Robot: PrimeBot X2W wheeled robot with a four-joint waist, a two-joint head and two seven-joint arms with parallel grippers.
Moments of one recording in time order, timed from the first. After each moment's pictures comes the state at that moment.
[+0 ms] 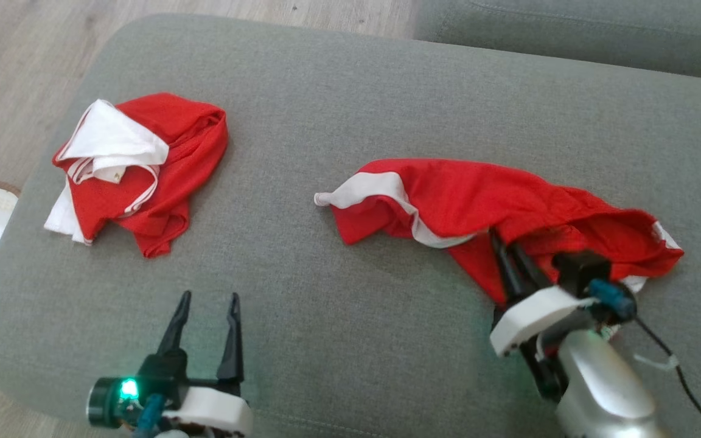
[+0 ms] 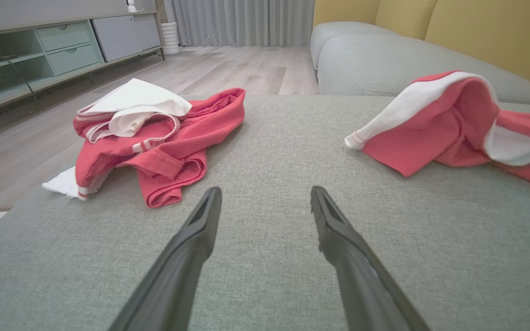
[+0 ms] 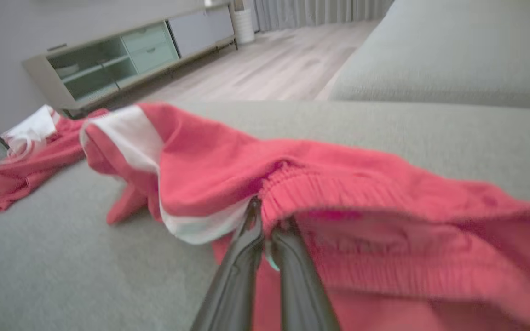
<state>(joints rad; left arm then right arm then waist) -0.05 0.05 -0.18 0.38 -0.10 0.01 -0.26 -0.34 -0.06 0.27 0.72 0.21 0.13 -0.26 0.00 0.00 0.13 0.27</state>
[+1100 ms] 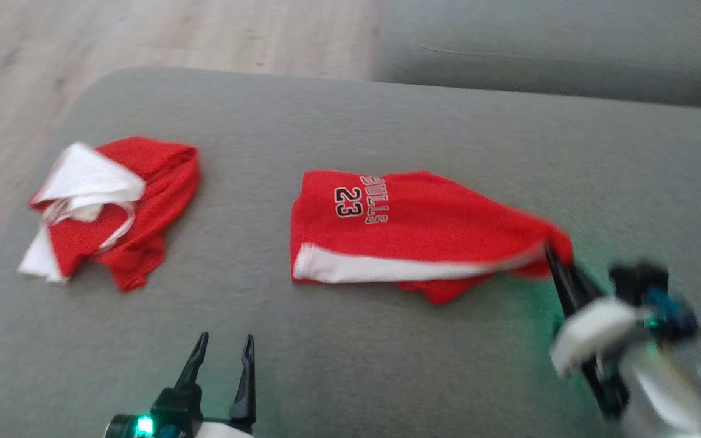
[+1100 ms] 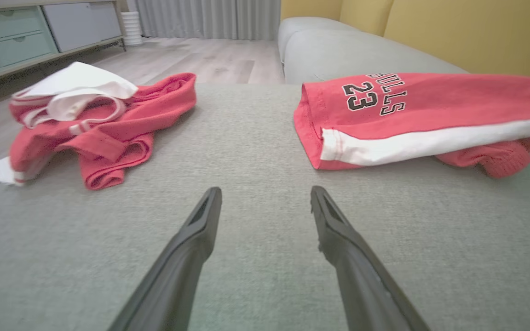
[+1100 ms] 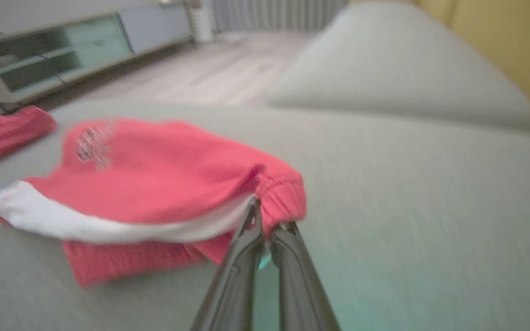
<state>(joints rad) 0.02 0.05 -0.23 0.43 -0.13 0.01 -0.26 -0.36 -0.24 0.37 0.71 0.37 0.13 -0.26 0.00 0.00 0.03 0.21</state>
